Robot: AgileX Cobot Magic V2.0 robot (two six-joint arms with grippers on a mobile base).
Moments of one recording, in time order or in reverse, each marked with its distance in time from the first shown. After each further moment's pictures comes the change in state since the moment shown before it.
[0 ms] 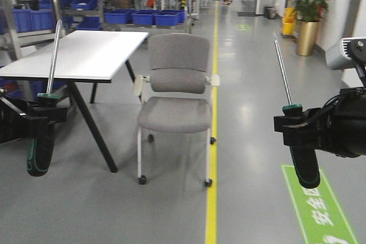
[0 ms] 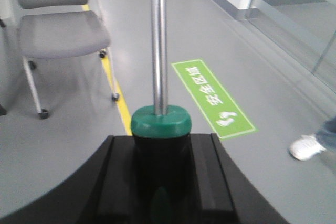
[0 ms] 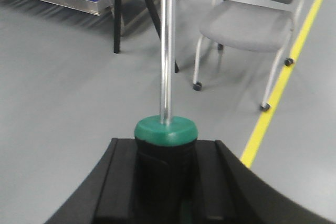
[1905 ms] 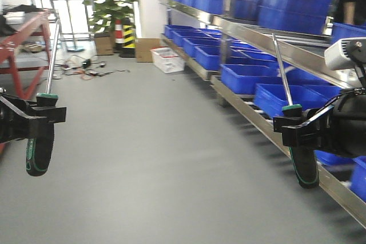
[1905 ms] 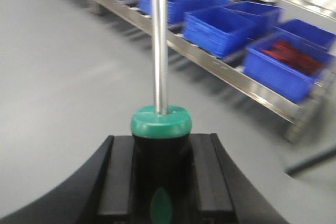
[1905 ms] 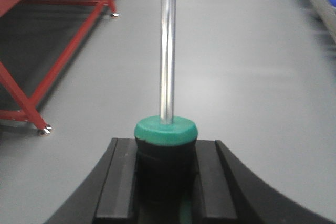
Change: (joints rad) left arm 0.000 0.000 0.000 0.000 0.001 0.000; right arm 0.000 0.000 0.000 -0.001 0.002 0.000
